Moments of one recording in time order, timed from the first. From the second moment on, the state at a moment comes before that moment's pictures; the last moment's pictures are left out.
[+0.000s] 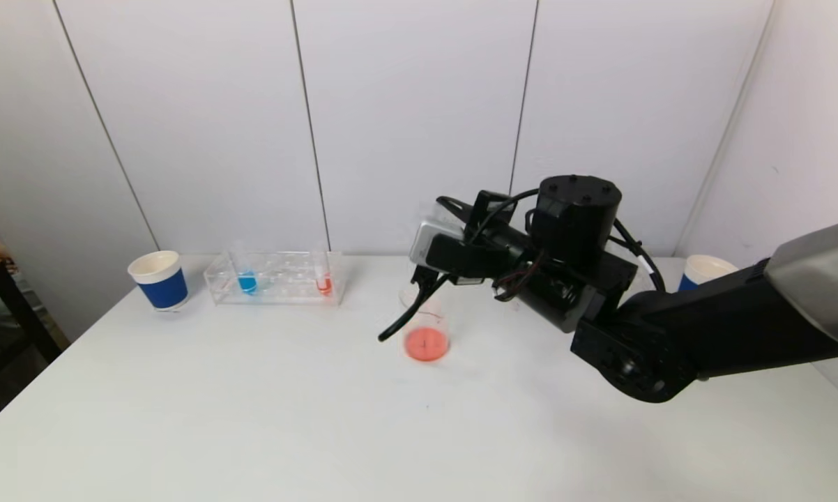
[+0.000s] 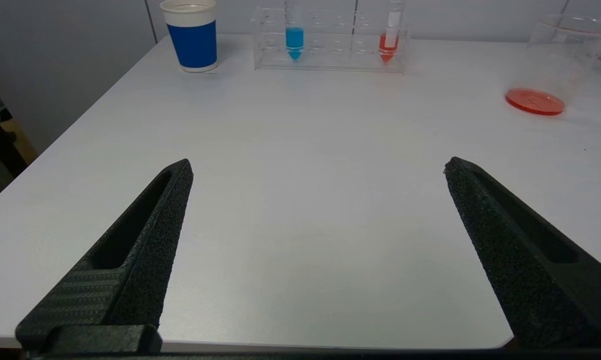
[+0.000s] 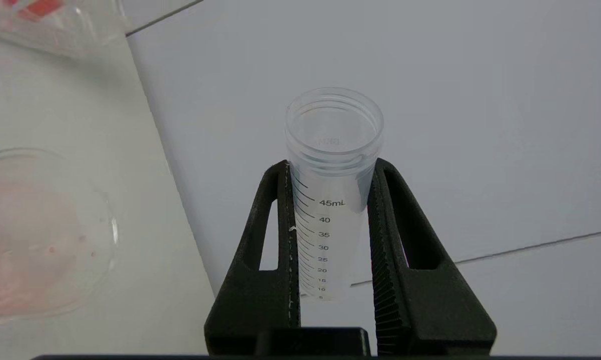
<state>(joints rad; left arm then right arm) 0.00 0.00 0.00 -0.01 0.01 -0.04 0.67 2.04 -1.10 -0.96 -0.08 -1.15</state>
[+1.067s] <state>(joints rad) 0.00 0.00 0.00 -0.01 0.01 -0.04 0.47 1.81 -1.24 -0.90 -0.24 -0.60</state>
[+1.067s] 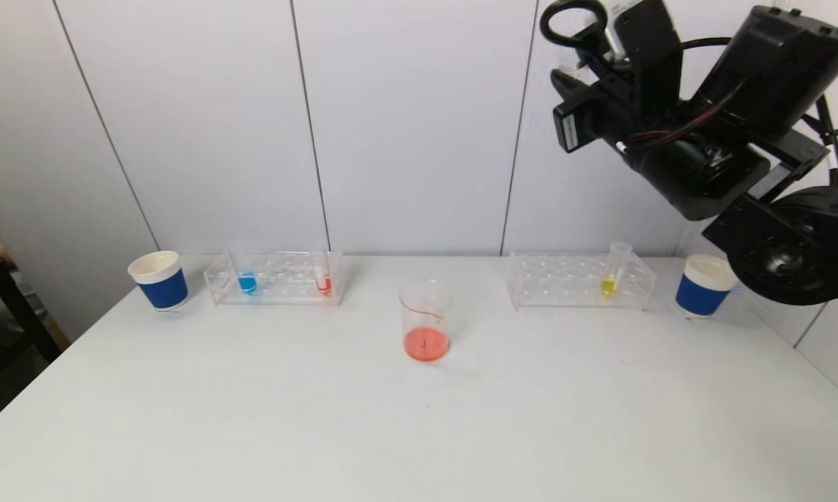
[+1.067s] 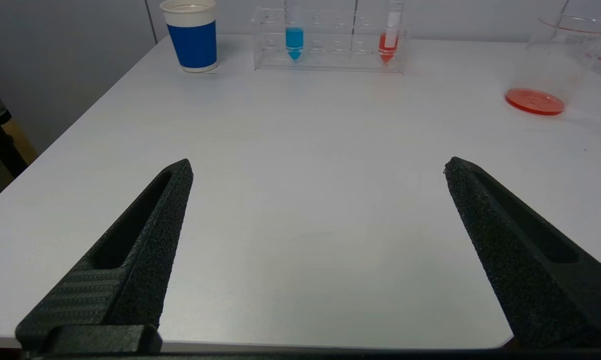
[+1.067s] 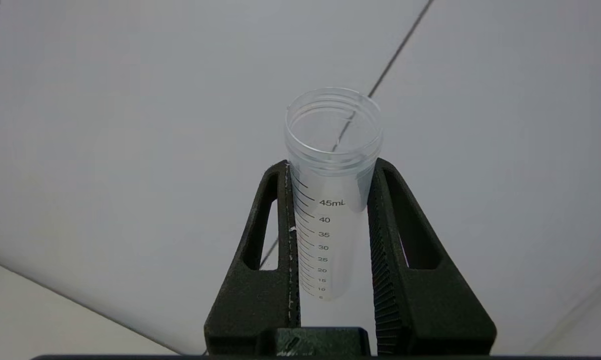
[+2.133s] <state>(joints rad) 0.00 0.00 0.00 -0.01 0.01 -0.04 0.27 1.52 -1.19 -0.52 -0.28 -0.24</state>
